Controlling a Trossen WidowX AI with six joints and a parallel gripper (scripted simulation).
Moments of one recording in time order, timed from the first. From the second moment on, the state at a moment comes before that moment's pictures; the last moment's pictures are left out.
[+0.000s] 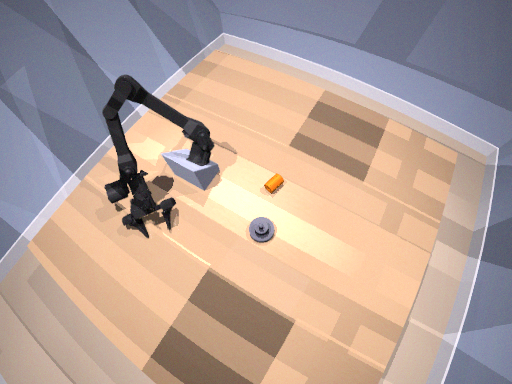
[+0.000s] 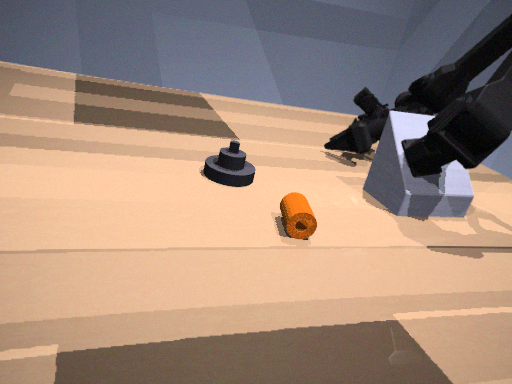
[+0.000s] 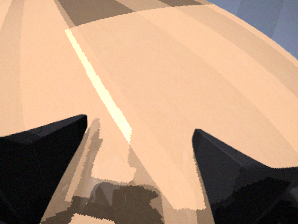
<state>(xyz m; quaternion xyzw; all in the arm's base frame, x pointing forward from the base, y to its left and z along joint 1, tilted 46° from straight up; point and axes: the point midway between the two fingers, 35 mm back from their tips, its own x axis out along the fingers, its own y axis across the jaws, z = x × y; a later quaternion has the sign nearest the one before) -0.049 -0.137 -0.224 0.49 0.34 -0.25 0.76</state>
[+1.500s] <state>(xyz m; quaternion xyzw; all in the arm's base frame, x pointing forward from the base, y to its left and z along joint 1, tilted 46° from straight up) 0.224 -0.158 0.223 0.74 0.41 -0.37 0.38</state>
